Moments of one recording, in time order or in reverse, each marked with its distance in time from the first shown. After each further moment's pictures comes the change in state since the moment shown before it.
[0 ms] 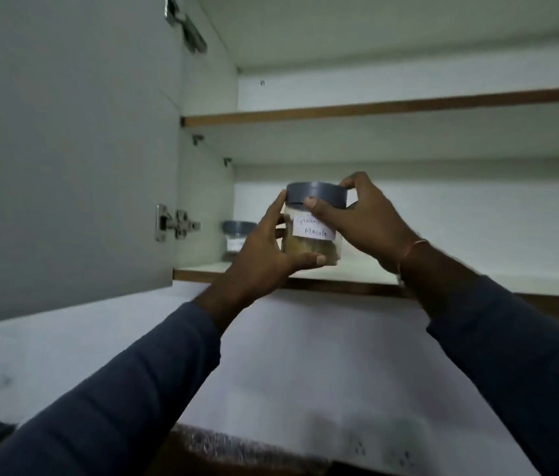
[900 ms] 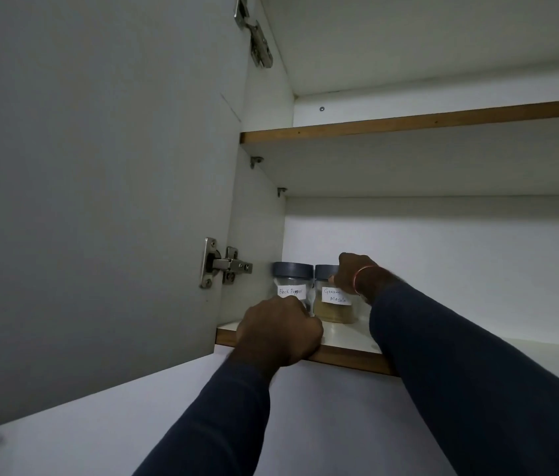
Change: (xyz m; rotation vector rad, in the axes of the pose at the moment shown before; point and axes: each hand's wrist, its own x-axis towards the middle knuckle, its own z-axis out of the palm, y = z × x) left_hand 0.052 -0.134 -0.073 0.939 -0.023 -0.185; right_hand 0.186 0.120 0.187 -0.817 -0.286 0.224
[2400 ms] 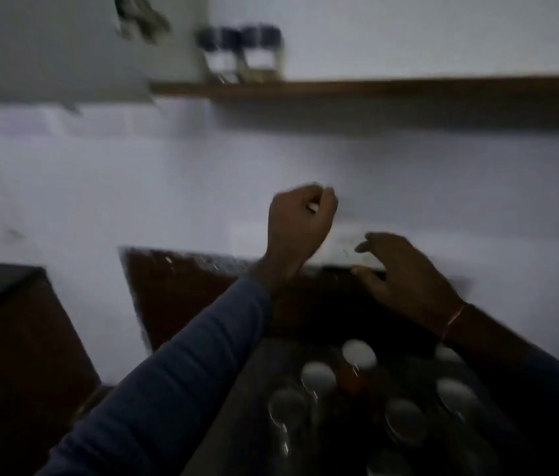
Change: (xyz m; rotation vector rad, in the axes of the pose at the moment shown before) left_hand -0.257 0.139 0.099 -0.718 0.153 0.041; right_hand -0.483 0.176 0.063 0.198 -0.082 -0.053
